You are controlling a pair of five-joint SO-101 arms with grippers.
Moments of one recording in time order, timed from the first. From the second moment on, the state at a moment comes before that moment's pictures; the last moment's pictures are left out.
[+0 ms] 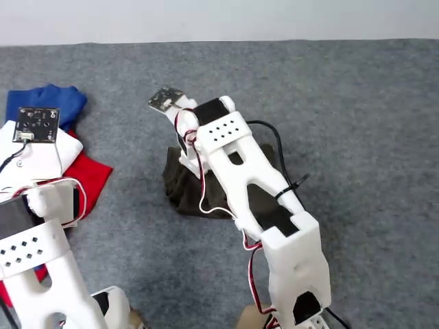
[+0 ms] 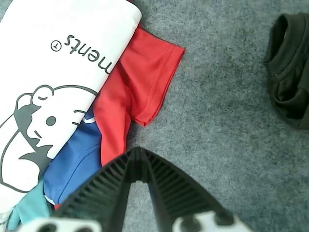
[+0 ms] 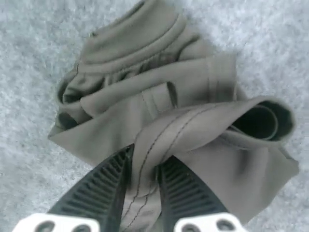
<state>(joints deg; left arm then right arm) -26.6 -41.4 26.0 93.7 -12.7 -33.1 32.2 -32.7 89.8 18.4</state>
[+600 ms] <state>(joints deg) -26.6 -41.4 26.1 93.7 -12.7 -37.0 47.8 -57.7 99.9 18.4</state>
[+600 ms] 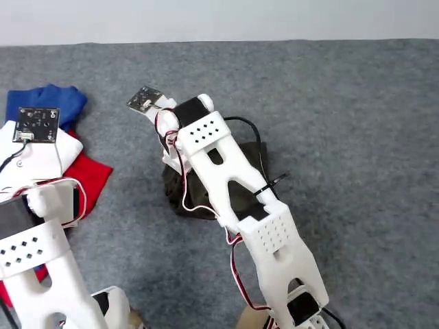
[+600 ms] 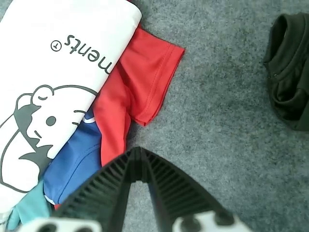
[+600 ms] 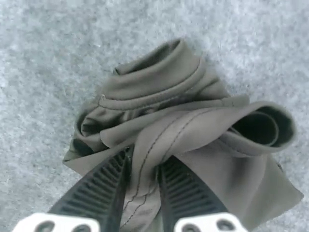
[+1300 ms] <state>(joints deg) -26.6 -41.4 27.4 93.7 -12.7 -35.8 44.2 -60.4 100.5 18.4</state>
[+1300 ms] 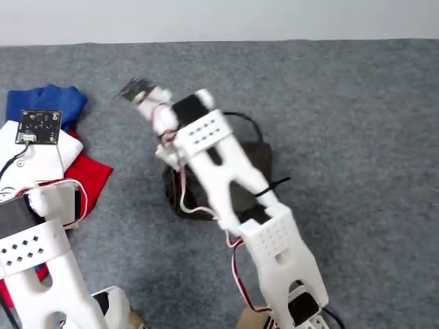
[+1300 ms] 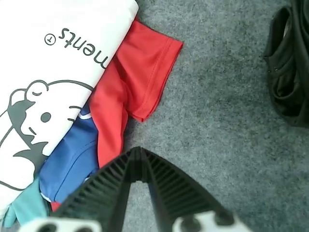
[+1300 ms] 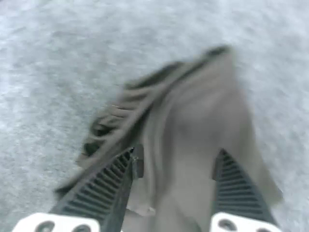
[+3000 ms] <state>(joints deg) -26.6 -41.4 27.4 93.7 -12.7 -29.9 29.5 -27.9 99.3 29.3</state>
